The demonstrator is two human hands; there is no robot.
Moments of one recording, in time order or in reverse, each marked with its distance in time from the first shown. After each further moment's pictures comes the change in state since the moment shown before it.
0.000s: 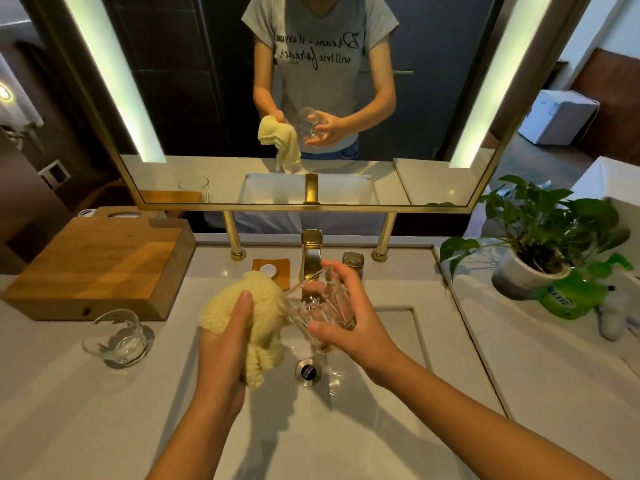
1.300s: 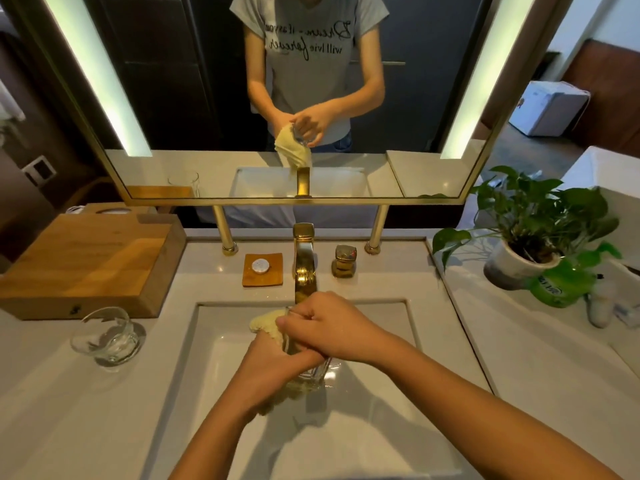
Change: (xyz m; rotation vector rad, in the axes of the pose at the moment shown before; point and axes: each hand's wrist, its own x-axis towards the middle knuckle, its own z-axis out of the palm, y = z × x) left_hand -0.010 -0.025 0.016 0.628 -0.486 -0.061; right_hand 0.020 -0.013 0.007 -0.635 -0.291 0.060
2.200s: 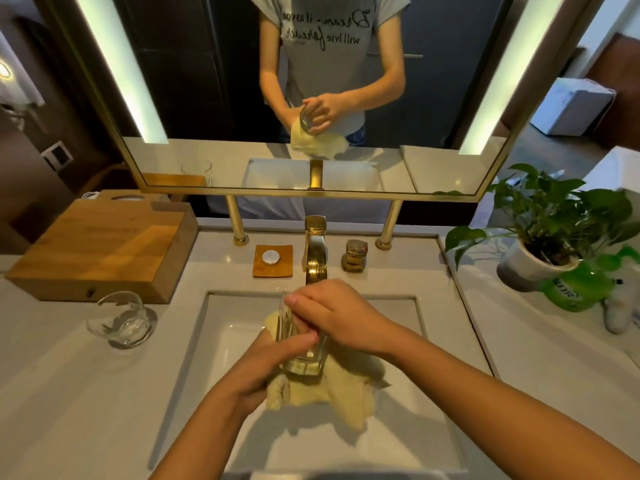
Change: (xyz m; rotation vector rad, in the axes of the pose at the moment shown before) left_hand 0.008 -0.024 -0.015 -0.612 -0.221 -0.025; right_hand 0.006 -0.005 0.000 -0.050 0.044 -0.183
